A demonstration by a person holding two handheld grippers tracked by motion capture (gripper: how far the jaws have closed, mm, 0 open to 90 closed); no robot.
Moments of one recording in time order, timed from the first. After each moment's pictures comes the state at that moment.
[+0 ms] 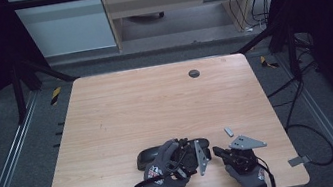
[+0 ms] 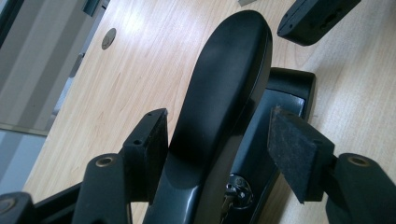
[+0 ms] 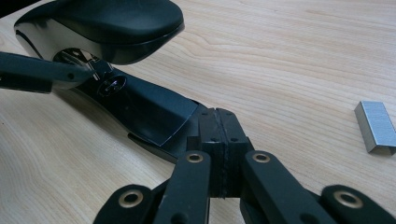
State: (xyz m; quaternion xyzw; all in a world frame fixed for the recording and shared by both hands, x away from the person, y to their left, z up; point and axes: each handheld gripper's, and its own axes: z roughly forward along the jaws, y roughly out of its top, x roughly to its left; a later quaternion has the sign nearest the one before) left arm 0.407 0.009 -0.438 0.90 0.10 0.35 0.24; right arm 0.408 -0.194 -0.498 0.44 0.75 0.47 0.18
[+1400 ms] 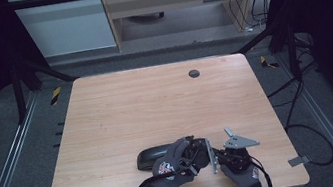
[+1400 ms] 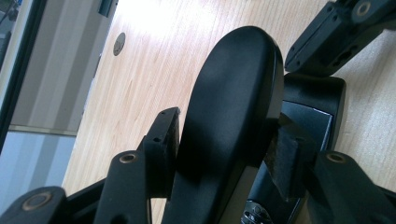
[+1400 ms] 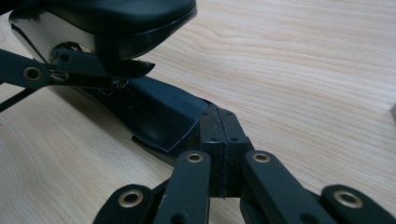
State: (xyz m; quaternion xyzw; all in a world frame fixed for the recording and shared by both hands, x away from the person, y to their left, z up) left arm 0.415 -0.018 -0.449 0.90 0.07 0.40 0.18; right arm 0.416 -0.182 -0.507 0.44 0.75 0.46 0.16
